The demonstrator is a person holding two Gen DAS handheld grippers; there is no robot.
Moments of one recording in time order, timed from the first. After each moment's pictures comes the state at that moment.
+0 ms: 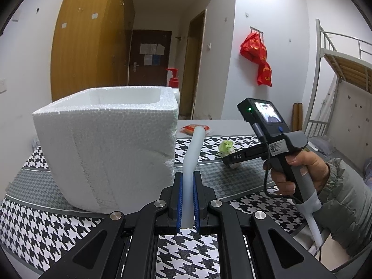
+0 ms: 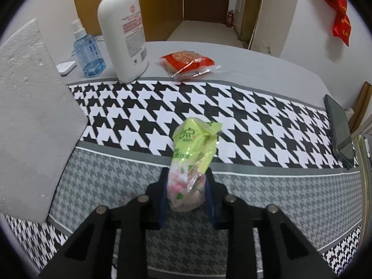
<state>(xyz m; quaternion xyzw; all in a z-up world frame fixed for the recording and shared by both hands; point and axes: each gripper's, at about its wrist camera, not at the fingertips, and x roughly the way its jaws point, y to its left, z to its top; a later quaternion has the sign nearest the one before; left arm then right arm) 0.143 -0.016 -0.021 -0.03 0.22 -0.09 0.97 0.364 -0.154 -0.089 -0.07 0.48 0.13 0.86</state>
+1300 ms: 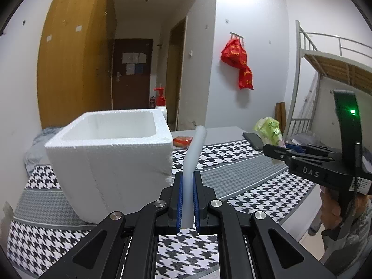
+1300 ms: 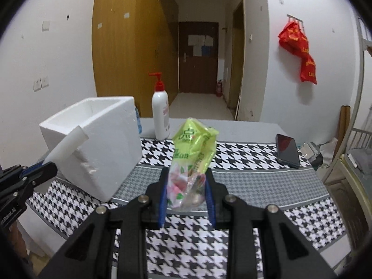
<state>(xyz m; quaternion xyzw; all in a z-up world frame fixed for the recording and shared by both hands) 0.114 0.009 0.012 0.00 0.20 -0.15 0.97 0.176 -0.188 0.005 -0.02 0.25 0.12 0.96</state>
